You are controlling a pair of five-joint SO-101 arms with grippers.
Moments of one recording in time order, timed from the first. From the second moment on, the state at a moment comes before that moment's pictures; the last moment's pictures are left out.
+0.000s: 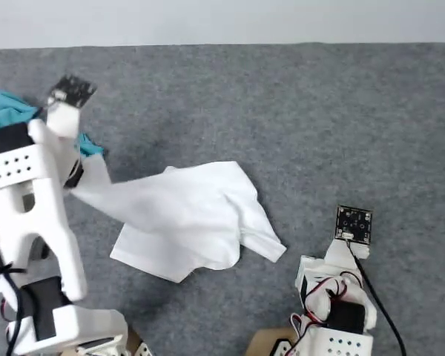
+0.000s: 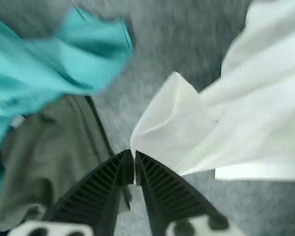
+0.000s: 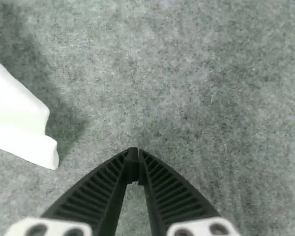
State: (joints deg) left arm -22.3 -2.8 4.4 90.5 -33.2; right arm 7.0 -103.1 95.5 74.7 -2.9
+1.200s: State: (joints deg) left arm -35.9 -15.8 -1.5 98.9 -51.4; right arm -1.0 -103.1 95.5 74.5 -2.9
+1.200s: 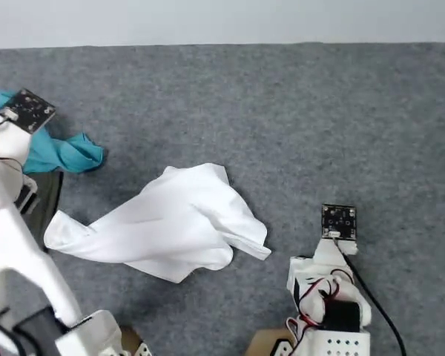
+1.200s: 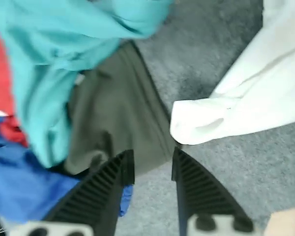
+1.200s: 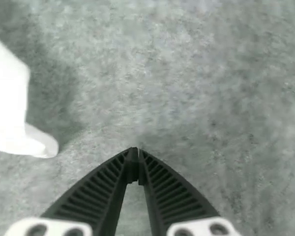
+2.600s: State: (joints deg) left arm -55.0 -27.0 11.2 99.2 -29.8; right arm -20.0 -30.4 30.8 89.5 23.4
